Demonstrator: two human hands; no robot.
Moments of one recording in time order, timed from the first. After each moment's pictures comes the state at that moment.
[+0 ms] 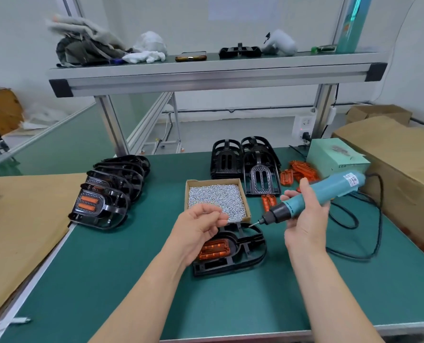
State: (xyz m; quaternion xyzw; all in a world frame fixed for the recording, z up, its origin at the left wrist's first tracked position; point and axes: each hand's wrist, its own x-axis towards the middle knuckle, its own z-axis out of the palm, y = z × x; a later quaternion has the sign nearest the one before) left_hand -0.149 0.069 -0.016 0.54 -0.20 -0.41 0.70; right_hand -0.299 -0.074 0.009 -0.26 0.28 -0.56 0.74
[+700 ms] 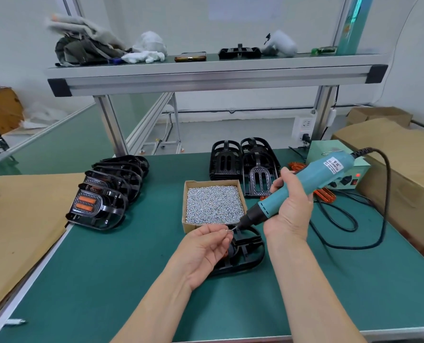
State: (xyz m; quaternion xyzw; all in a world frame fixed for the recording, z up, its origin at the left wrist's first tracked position) left_hand -0.183 0.077 -0.024 0.41 -0.04 -0.51 0.76; right_hand -0.270 -0.052 0.040 -0.25 0.26 -0.59 0.73
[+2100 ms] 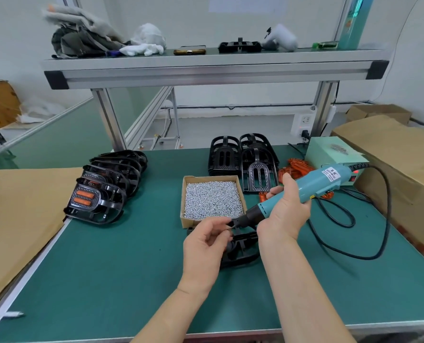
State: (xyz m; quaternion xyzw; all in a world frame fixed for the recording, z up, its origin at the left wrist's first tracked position) left_hand -0.212 0.076 -0.041 0.62 -0.29 -0.17 0.71; right_hand -0.262 -0.052 0.021 -0.22 0.36 -0.61 0.67
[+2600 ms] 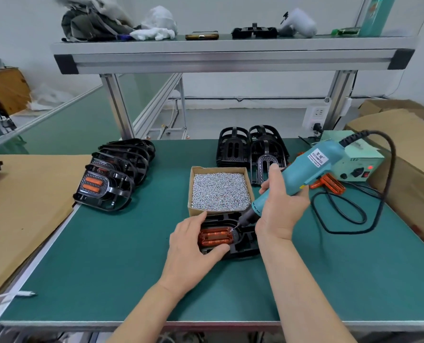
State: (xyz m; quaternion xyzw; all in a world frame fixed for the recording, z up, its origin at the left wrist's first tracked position) left_hand -0.177 0.117 -0.069 0.82 -0.41 -0.03 0.39; right_hand -0.249 -0.033 0.014 -0.36 0.30 -0.64 0.61
